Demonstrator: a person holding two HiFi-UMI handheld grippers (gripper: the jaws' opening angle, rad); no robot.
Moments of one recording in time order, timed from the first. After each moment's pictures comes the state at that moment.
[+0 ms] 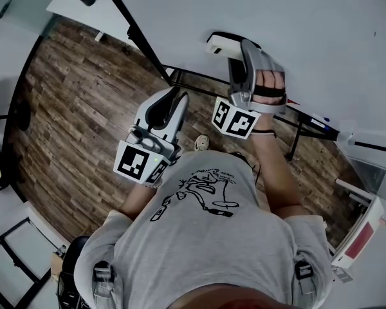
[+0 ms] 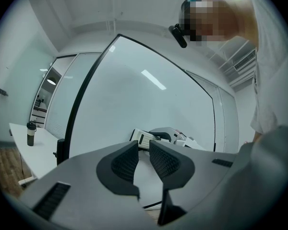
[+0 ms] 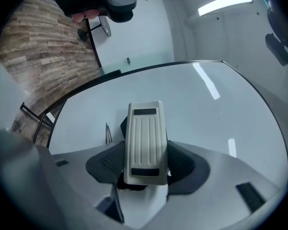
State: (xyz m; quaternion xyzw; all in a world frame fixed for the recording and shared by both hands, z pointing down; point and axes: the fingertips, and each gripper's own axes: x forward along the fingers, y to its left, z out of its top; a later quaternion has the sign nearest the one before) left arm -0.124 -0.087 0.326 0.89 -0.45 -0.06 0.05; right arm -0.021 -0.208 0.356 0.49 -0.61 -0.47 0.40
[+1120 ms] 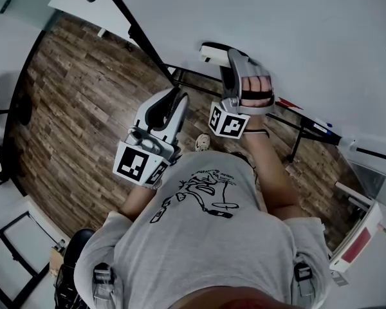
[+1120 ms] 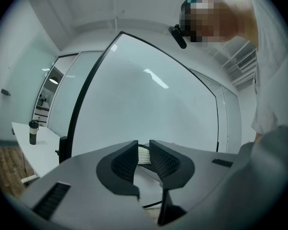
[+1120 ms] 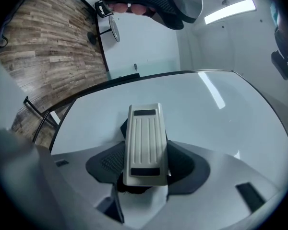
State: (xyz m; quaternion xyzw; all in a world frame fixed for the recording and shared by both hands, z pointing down) left arm -0.127 -0.099 0.333 0.88 -0.47 -0.05 0.06; right arm -0.046 -0.215 0.412 0.45 -0.62 -0.50 0.39
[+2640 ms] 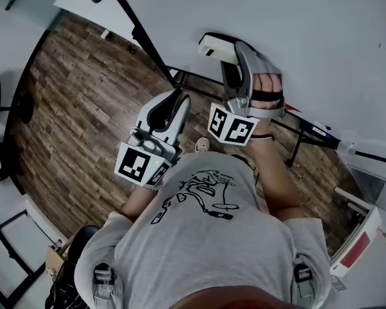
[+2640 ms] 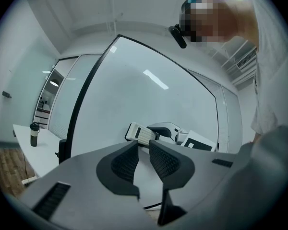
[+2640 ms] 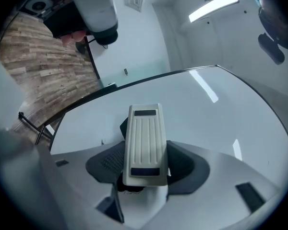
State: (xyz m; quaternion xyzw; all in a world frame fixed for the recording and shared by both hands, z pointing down) left arm -0.122 -0.090 0.323 0.88 -0.47 -0.06 0.05; right arm -0.047 -0.203 0.338 0.47 -0.66 -0.47 0.35
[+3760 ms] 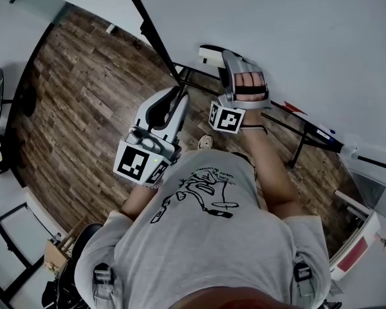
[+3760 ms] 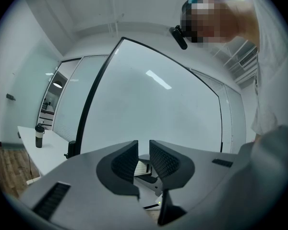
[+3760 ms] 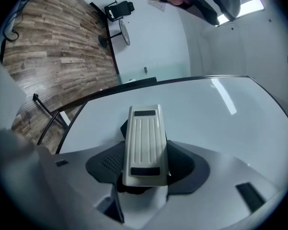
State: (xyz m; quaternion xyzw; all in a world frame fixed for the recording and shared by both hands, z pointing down) left arm -0.141 -0.090 0.324 0.87 -0.49 -0.06 0.05; right arm -0.076 -0.220 0.448 0.40 -0.64 -0.51 0.42
